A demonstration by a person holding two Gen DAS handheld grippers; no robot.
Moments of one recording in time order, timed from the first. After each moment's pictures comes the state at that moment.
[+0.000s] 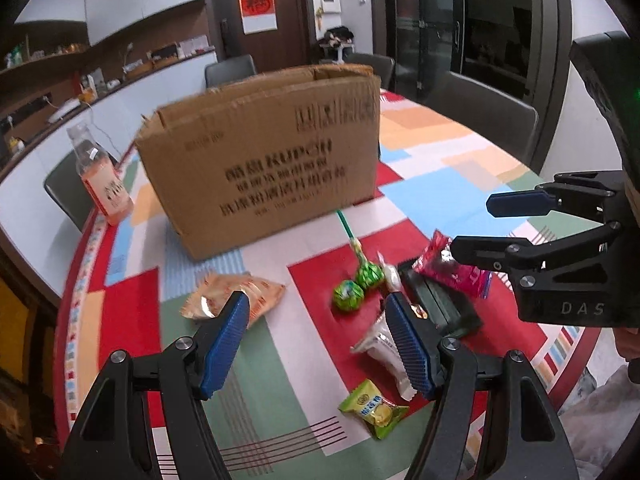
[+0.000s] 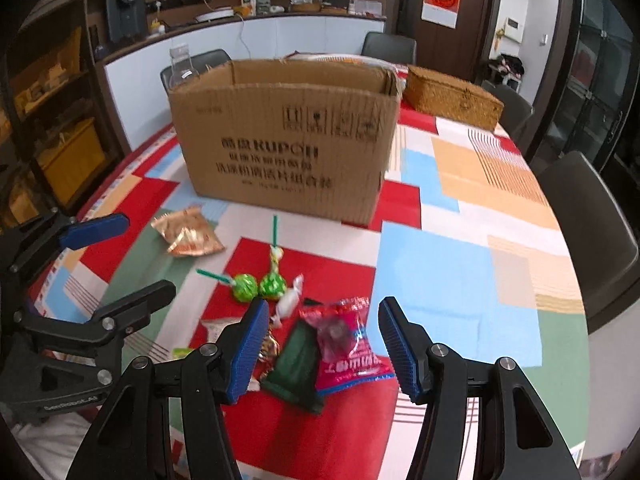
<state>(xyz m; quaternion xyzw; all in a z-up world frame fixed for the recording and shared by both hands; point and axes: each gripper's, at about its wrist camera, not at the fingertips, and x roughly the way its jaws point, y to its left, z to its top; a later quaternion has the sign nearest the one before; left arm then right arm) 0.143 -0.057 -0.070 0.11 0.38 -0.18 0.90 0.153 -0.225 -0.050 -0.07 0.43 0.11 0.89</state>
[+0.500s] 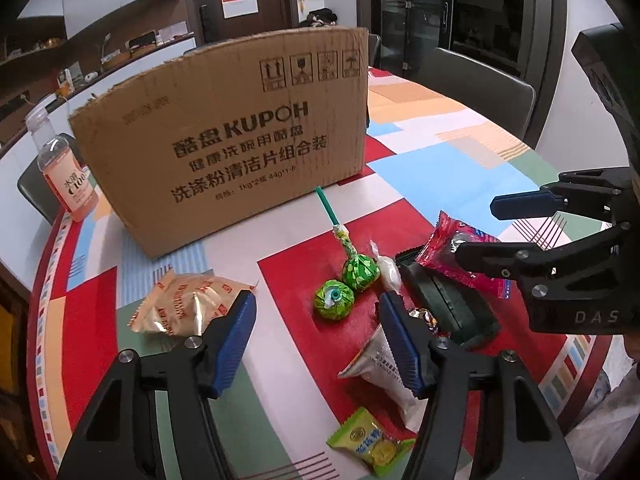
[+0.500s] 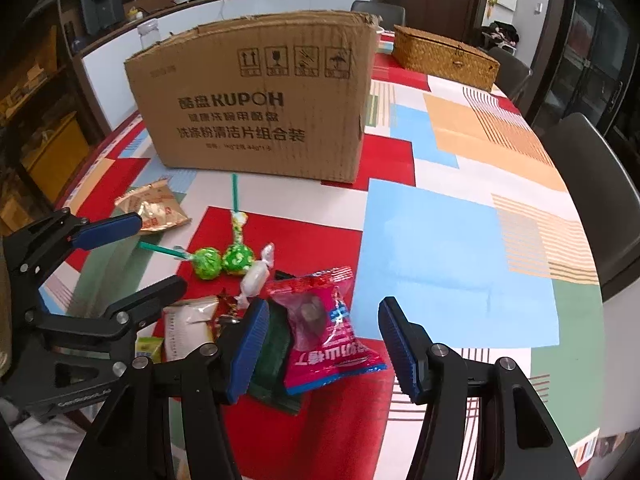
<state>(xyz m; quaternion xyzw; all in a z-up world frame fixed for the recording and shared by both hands) 0.171 -0.075 -0.104 0.12 0.40 -0.20 0.88 0.173 -0.241 -0.084 -0.06 0.48 0.09 0.87</state>
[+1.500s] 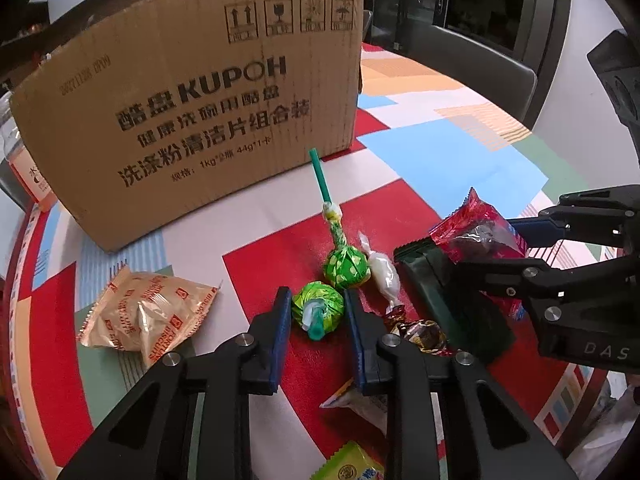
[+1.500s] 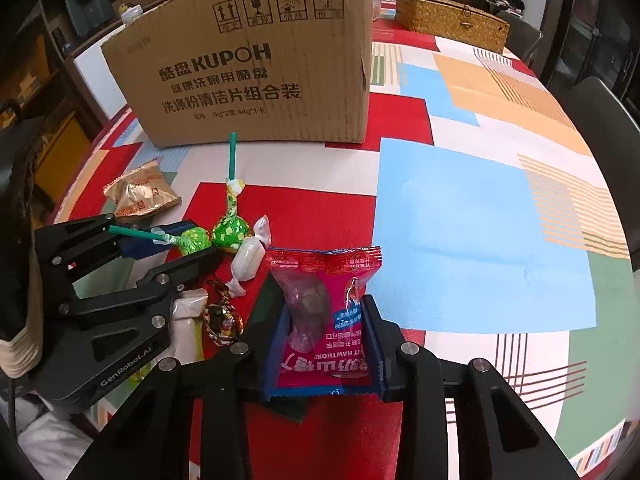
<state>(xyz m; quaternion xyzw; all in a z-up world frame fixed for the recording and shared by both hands) 0.193 -0.088 -0.126 0.11 0.44 -0.22 0.86 0.183 -0.242 -0.107 -0.02 0.51 0.11 0.85</state>
